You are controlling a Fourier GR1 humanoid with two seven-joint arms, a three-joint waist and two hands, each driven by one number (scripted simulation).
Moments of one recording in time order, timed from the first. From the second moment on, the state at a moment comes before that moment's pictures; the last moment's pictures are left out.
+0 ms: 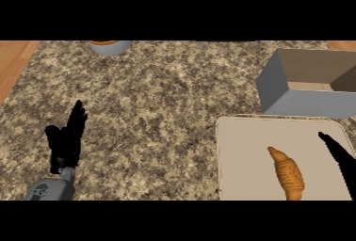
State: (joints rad) left arm -0.11 0.25 -0.08 -1.27 0.14 0.30 -0.01; right arm 0.17 -0.55 0.17 -2.18 0.40 0.19 1.02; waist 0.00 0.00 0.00
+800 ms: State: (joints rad) left arm -0.11 0.23 -0.04 -1.29 0.10 0.27 0.01; right arm 0.10 -0.42 0.19 -2.05 0.52 0.23 1.03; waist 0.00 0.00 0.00
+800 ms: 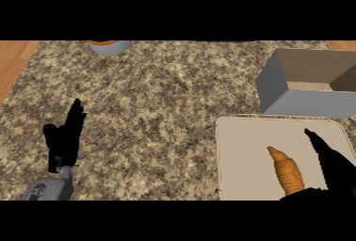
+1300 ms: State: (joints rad) left arm -0.10 0.22 -0.01 -1.31 0.08 0.25 0.02; right arm 0.11 -0.39 0.15 -1.92 0.58 0.27 0.95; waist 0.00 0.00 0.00
